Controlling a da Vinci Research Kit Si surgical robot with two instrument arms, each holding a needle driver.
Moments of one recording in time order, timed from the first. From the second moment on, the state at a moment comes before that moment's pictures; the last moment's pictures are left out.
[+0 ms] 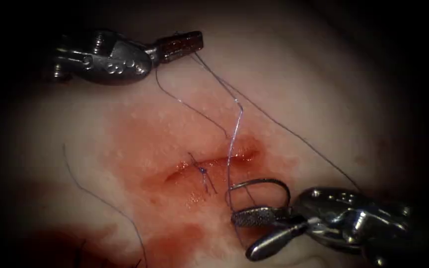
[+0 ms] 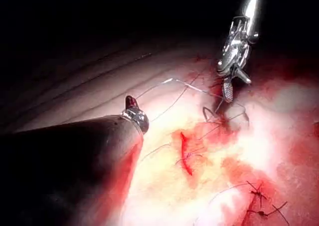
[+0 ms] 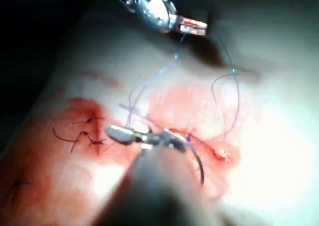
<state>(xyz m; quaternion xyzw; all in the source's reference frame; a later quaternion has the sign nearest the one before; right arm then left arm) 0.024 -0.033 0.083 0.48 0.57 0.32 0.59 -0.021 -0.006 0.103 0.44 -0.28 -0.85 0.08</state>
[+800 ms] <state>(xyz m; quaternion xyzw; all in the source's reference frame) 0.009 -0.024 0.071 0.44 0.62 0.24 0.60 -0.021 -0.007 0.106 0.43 -0.27 -0.85 0.10</state>
